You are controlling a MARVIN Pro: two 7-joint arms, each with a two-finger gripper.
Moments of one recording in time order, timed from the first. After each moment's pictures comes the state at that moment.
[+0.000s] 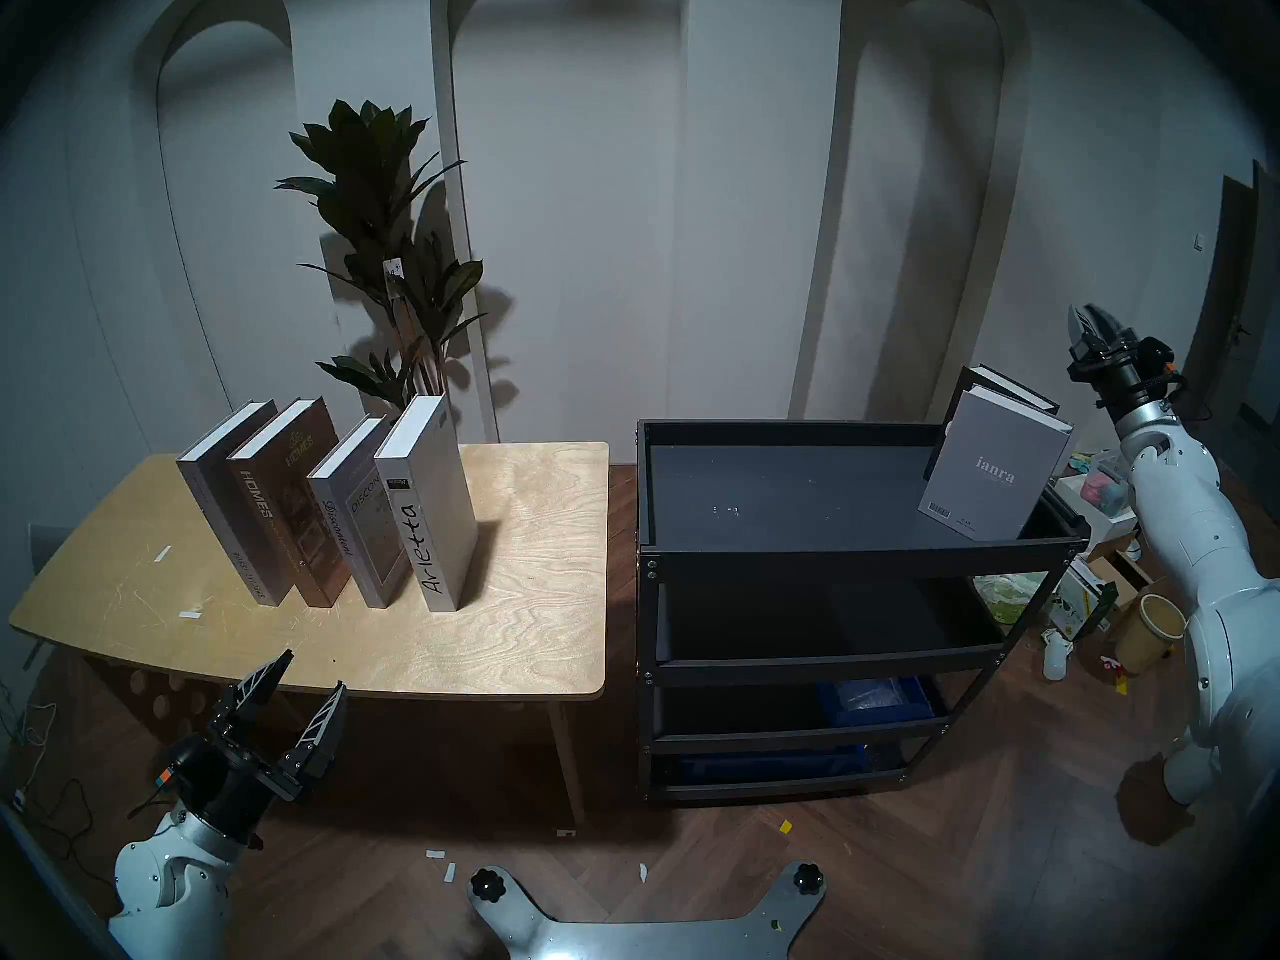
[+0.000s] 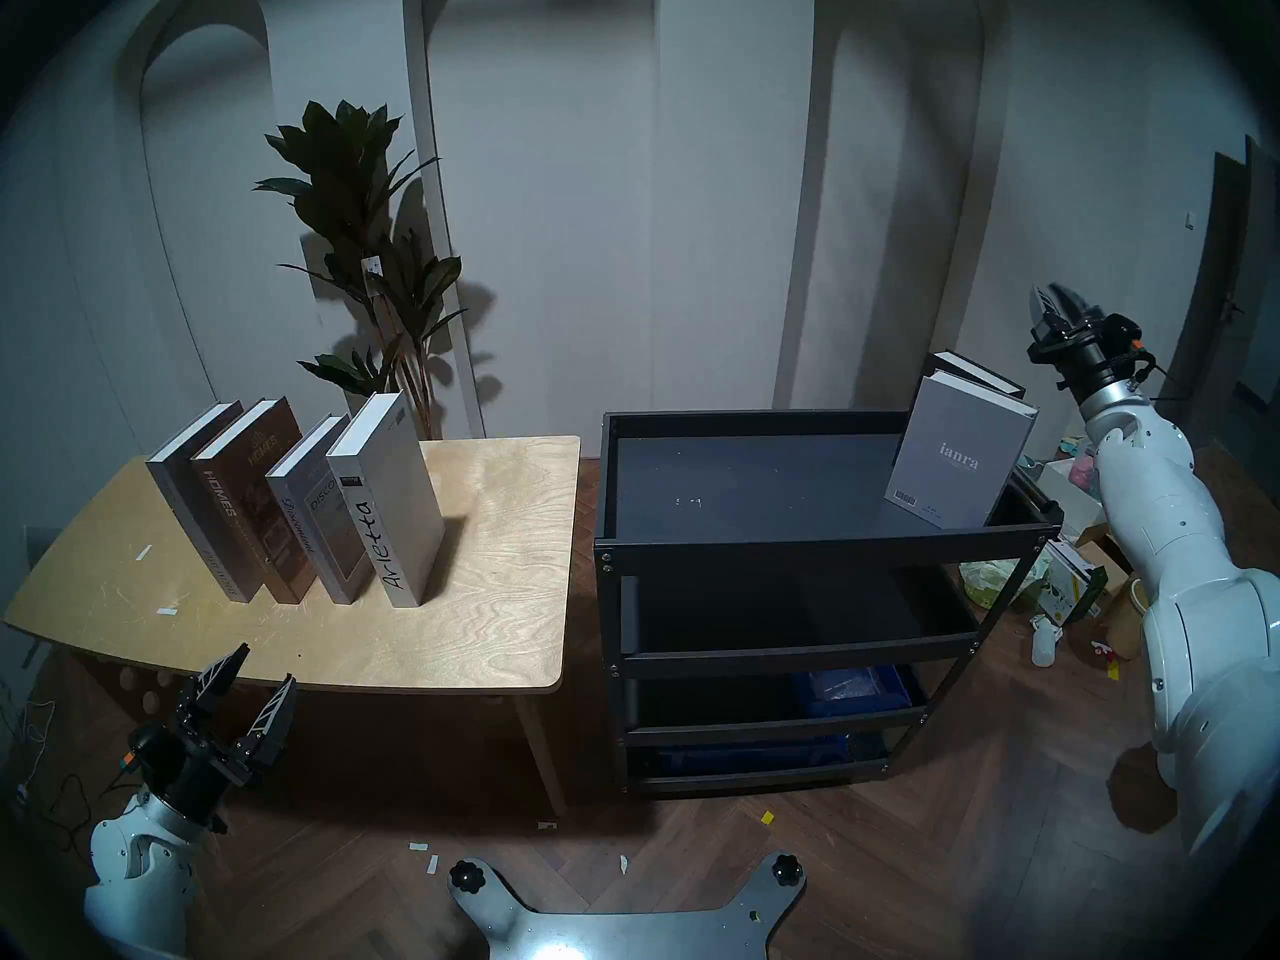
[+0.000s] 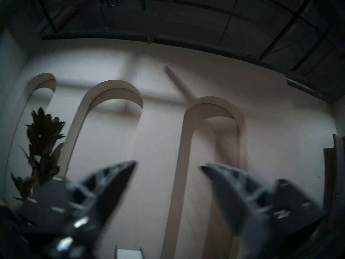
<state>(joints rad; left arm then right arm) 2.25 -1.20 -2.03 -1.63 -0.82 -0.49 -0.92 -0.68 -0.76 1.32 -0.53 0.86 -0.56 0.76</state>
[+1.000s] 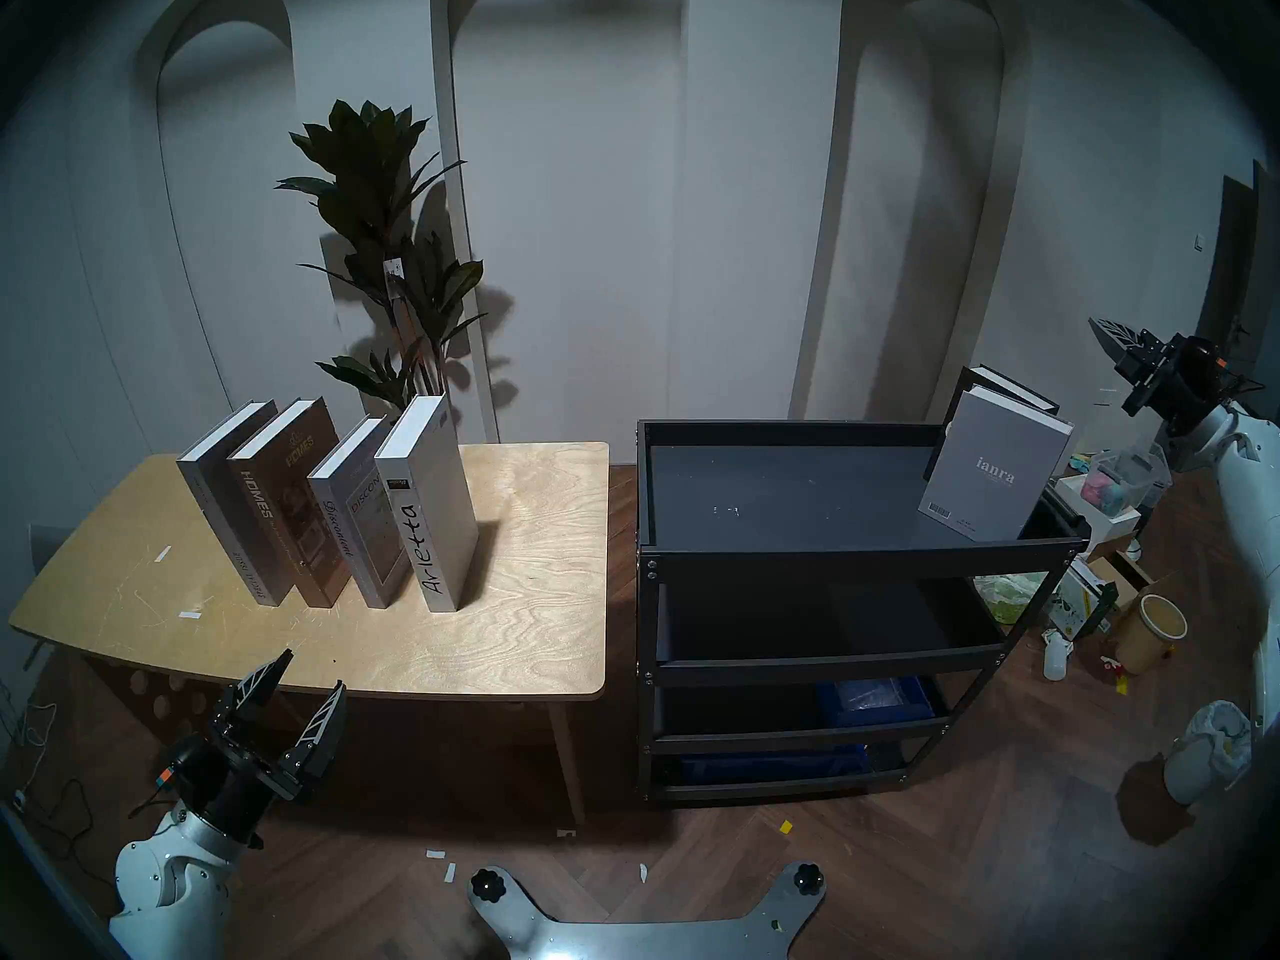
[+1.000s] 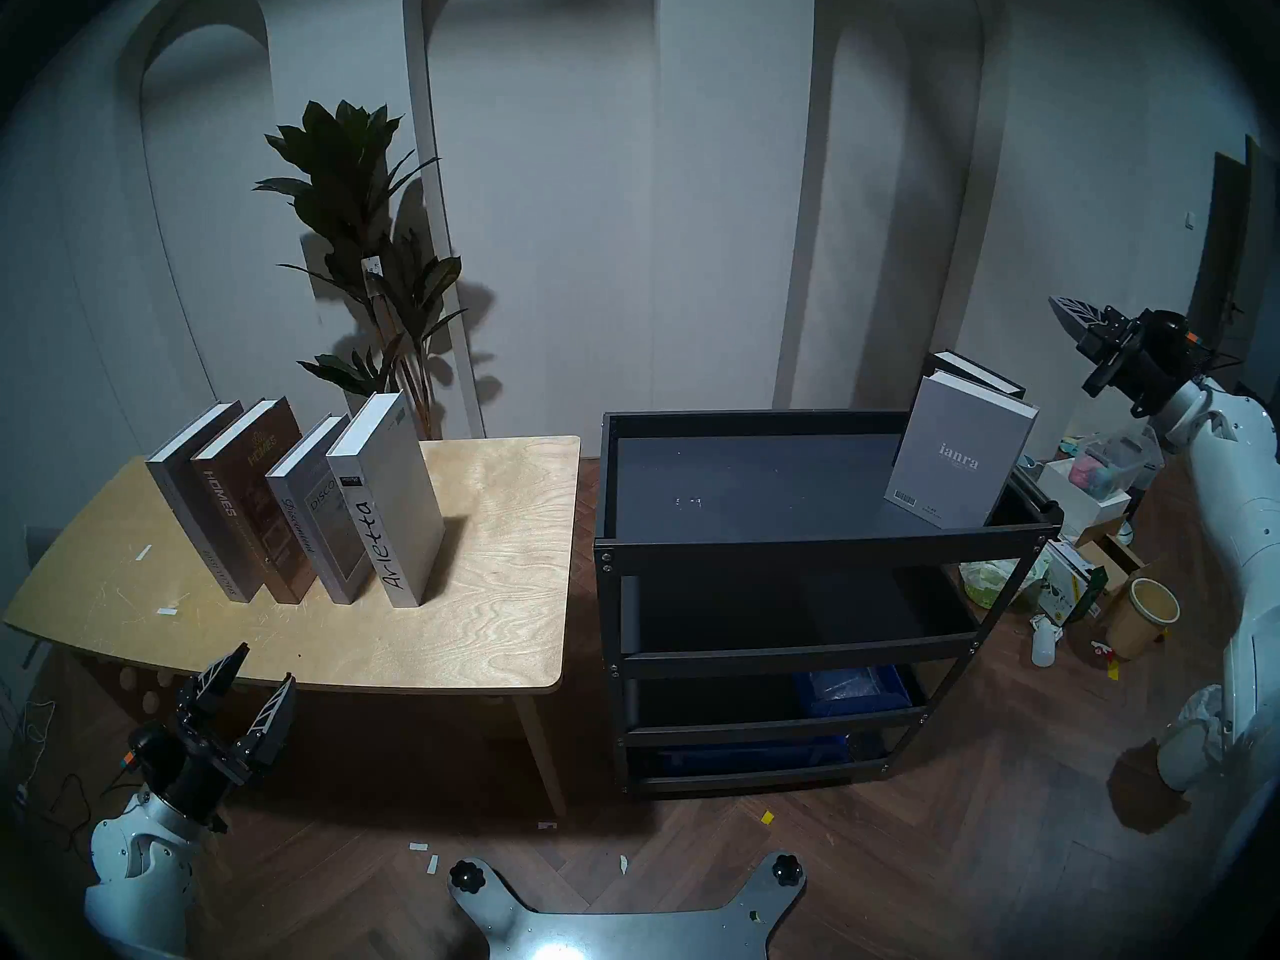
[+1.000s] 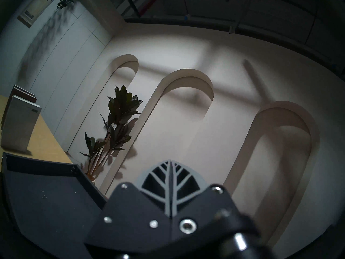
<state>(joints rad) 2.24 -1.20 -2.03 -1.63 -0.82 -0.49 -0.92 -0.81 -0.49 1.42 -0.69 0.87 -0.44 1.17</state>
